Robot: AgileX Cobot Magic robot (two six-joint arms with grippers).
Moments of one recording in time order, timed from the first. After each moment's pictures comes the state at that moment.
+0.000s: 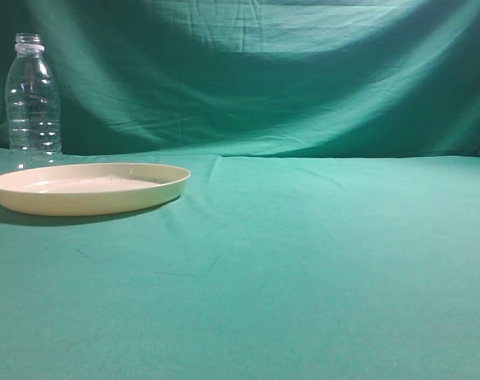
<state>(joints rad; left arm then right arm) 0.03 -0.02 0.02 -0.05 0.35 0.33 0.09 -0.01 0.03 -0.05 0.39 0.08</state>
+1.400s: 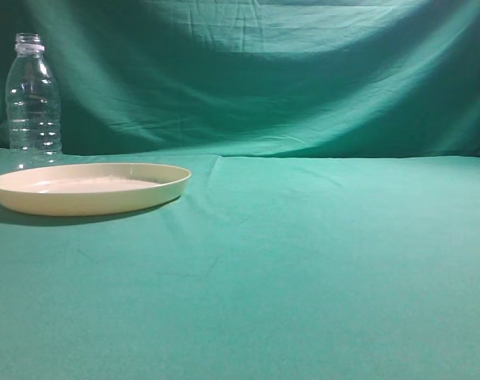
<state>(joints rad) 0.03 -0.02 0.02 -0.05 0.35 0.33 0.09 0.00 0.00 -0.22 -0.22 0.33</state>
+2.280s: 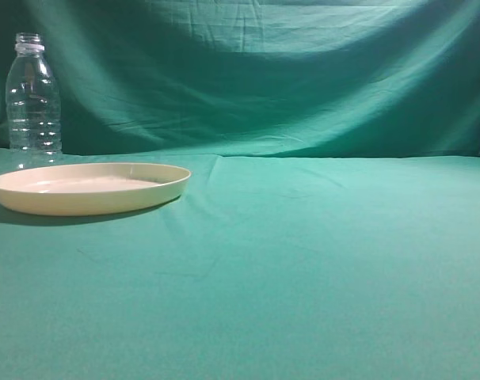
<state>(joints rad) 0.03 -0.02 0.02 -0.05 0.35 0.33 0.24 0.87 -0.47 -0.40 0.29 0.54</state>
